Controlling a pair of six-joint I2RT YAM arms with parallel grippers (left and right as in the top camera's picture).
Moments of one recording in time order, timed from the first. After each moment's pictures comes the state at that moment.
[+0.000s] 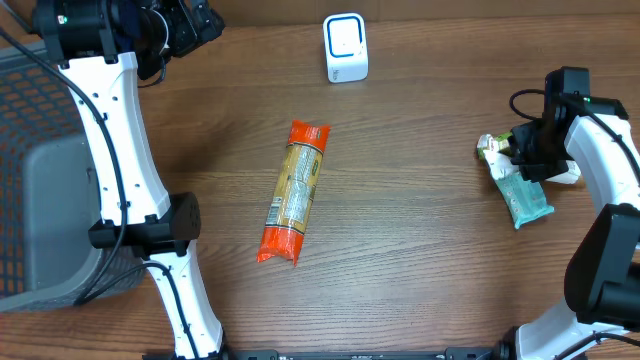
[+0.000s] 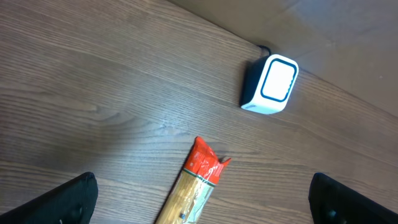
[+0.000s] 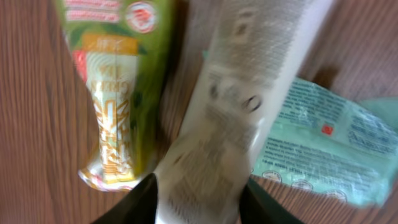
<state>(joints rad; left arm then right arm) 0.08 2.28 3.00 -1.69 0.25 -0.39 -0.16 1.83 1.36 -0.93 -0.02 1.07</state>
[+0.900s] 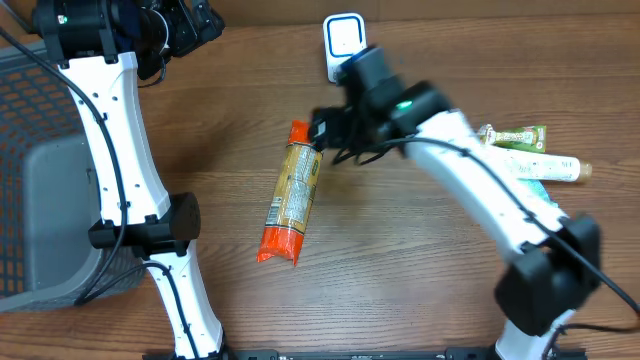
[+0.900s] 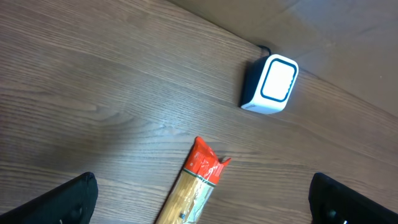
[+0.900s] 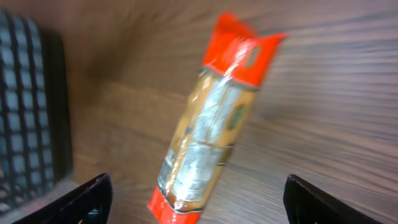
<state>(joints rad) 0.08 2.28 3.00 -1.69 0.25 -0.39 0.61 1.92 1.74 -0.88 -0.26 0.55</state>
